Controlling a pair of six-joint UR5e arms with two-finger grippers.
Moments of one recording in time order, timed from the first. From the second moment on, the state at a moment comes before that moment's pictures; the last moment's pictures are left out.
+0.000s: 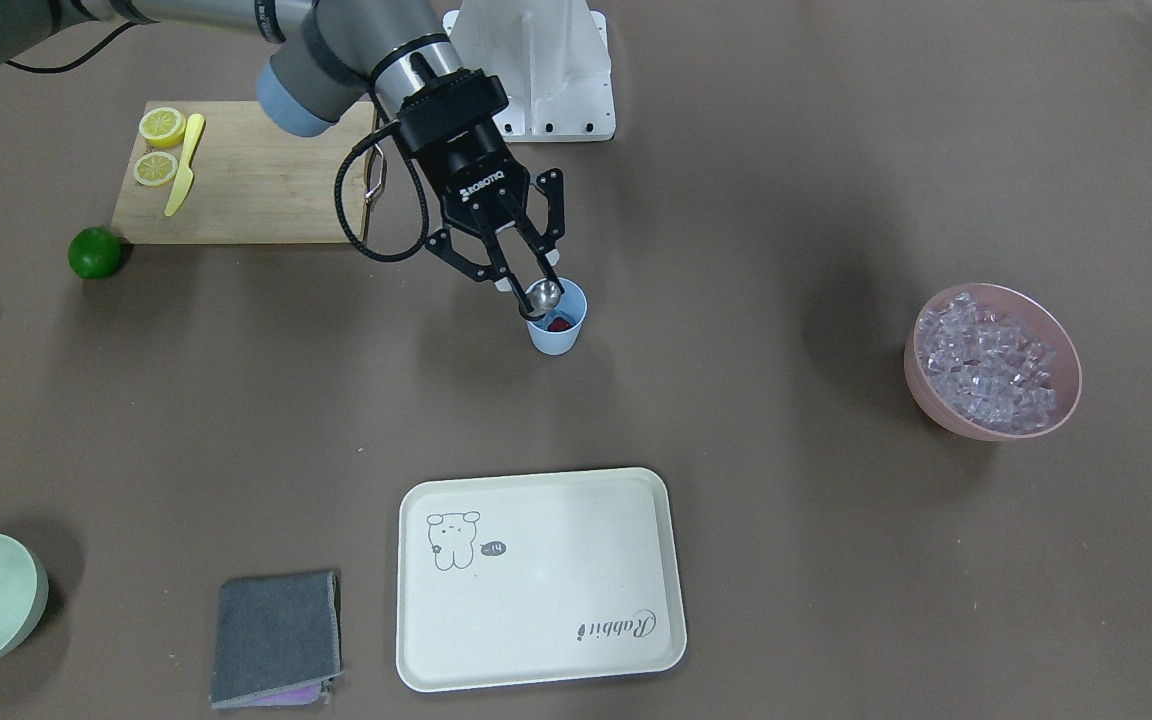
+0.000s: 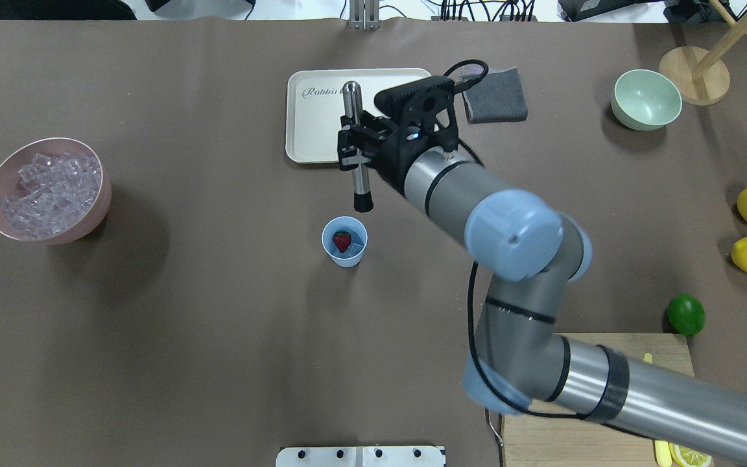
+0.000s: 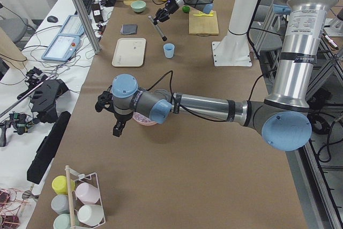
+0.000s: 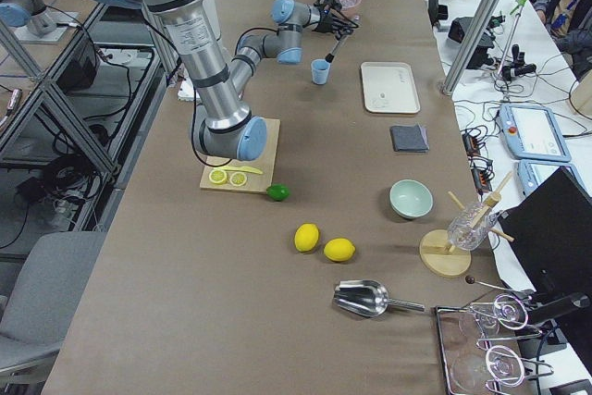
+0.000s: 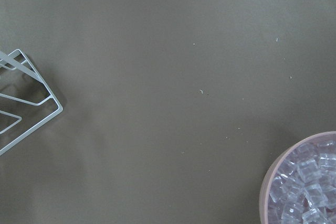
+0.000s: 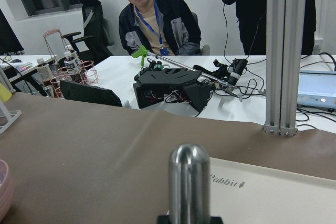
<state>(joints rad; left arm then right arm) -1.49 -1.71 -1.55 -1.91 -2.37 -0.14 0.51 -0.97 1.75 -0.80 1.27 0.85</state>
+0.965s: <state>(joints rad) -1.49 -1.72 -1.64 -1.91 -2.37 -0.13 0.93 -1.15 1.61 -0.80 1.97 0.96</state>
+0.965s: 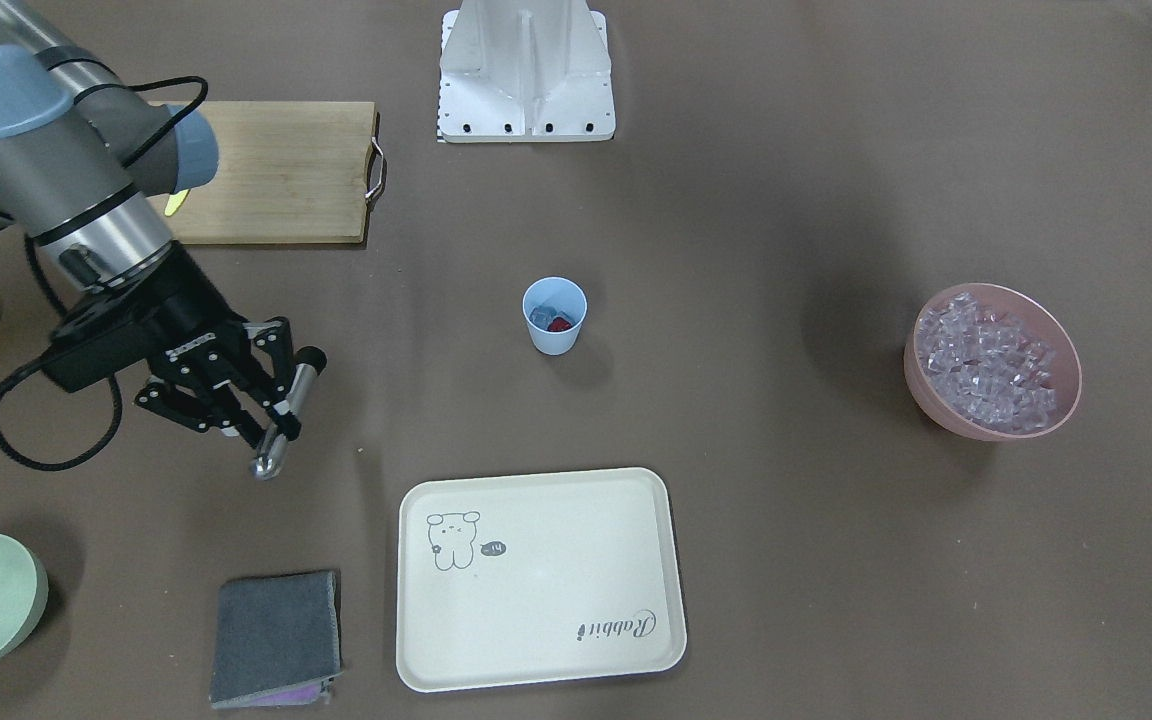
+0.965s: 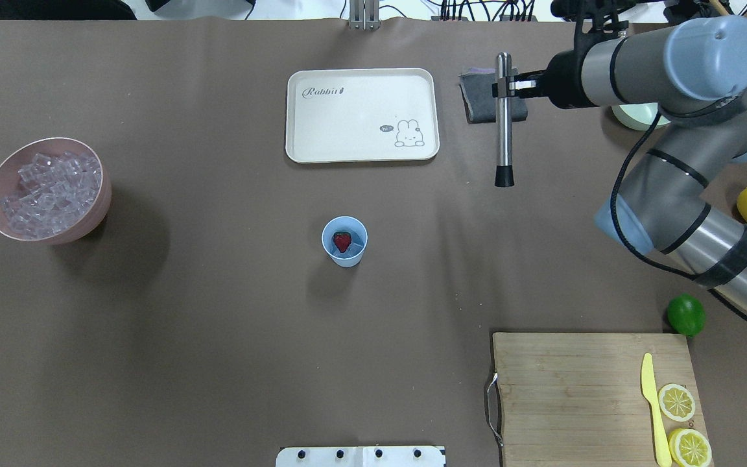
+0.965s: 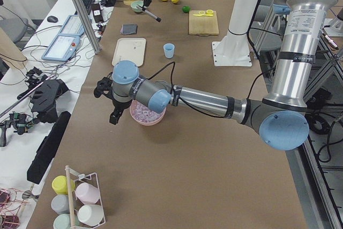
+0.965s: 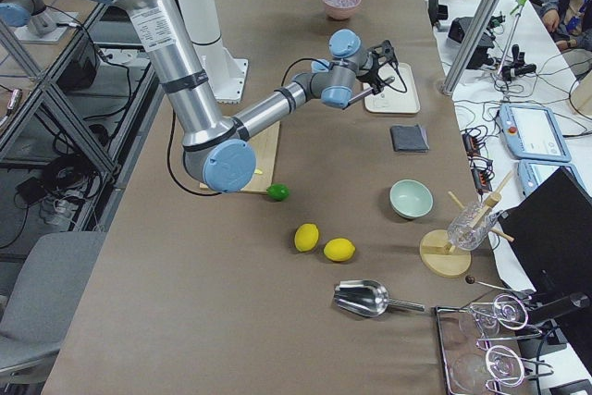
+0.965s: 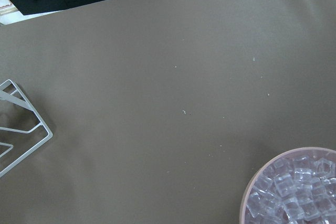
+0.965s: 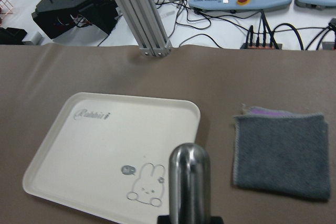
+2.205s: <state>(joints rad) -1.45 -1.70 -1.73 -1.91 -2.36 -0.12 1.08 -1.35 1.45 -0.83 2.32 0.91</state>
